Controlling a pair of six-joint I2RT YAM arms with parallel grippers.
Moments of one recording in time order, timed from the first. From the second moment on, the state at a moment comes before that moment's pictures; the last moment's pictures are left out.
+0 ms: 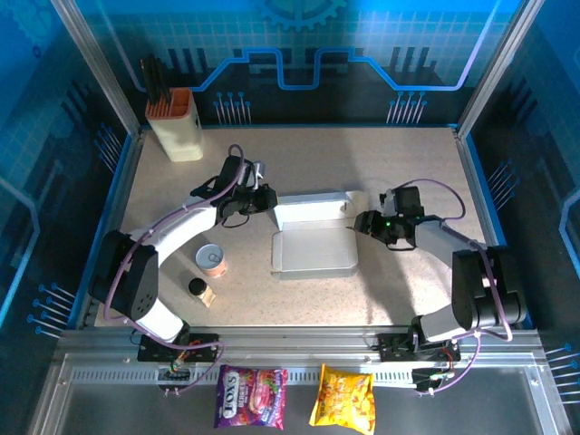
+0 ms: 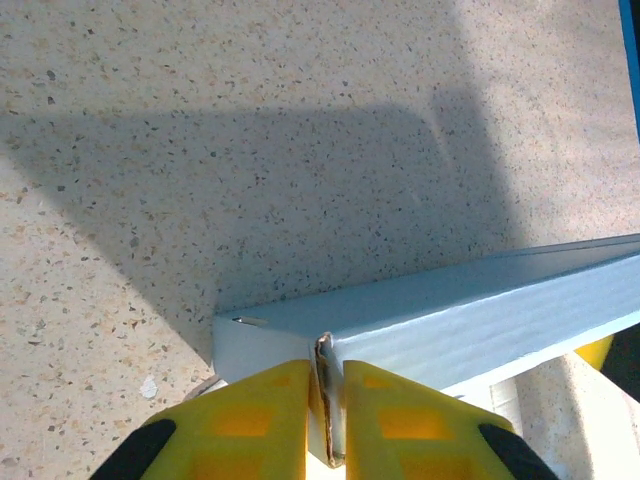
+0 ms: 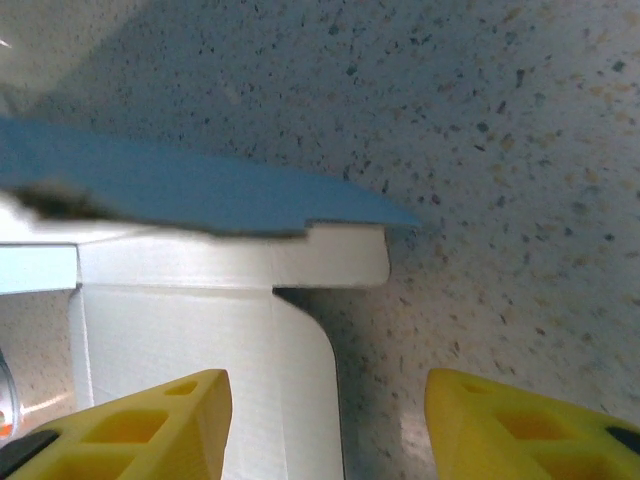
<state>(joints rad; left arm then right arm) -0.39 1.58 1.09 -0.32 0.27 -0.59 0.11 1.48 0.70 -0.20 -0.44 0.49</state>
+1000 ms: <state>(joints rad) -0.39 1.58 1.08 -0.32 0.28 -0.59 0.15 1.57 0.48 0.50 -0.54 0.78</state>
